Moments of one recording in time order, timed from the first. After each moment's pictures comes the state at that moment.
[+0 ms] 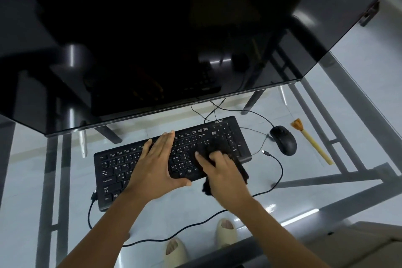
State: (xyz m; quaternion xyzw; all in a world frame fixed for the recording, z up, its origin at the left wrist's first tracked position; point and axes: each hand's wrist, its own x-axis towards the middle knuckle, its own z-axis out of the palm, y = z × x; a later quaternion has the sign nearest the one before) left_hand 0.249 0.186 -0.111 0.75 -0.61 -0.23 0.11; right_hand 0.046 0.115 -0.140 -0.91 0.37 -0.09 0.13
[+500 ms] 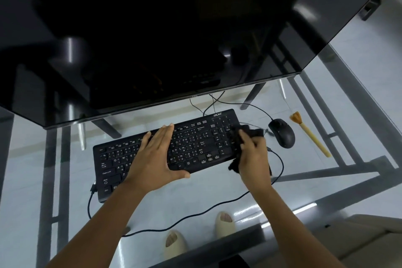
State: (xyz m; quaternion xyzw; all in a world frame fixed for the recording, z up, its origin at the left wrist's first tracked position) left_hand 0.252 0.189 -0.113 0.74 -0.62 -0.22 0.11; right_hand 0.012 0.095 -0.130 -0.76 0.58 -0.21 0.21
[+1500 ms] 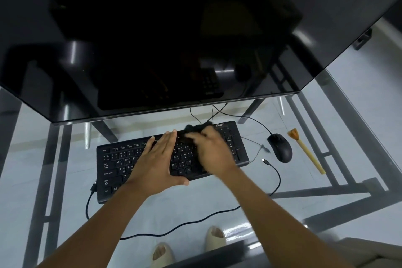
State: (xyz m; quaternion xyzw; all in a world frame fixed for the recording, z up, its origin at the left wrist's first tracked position) left_hand 0.254 0.192 -0.127 0.74 -0.63 -0.20 0.12; right_hand 0.101 0.069 -0.137 -0.90 0.37 -0.13 0.18
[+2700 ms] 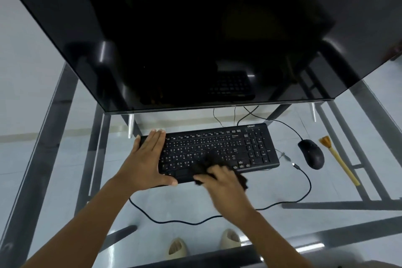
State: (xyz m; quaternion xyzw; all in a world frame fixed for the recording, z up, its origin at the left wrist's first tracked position) left_hand 0.339 0.262 -0.122 0.77 -0.60 -0.21 0.06; right_hand 0.092 0.183 -0.139 -0.95 0.27 -0.12 0.14
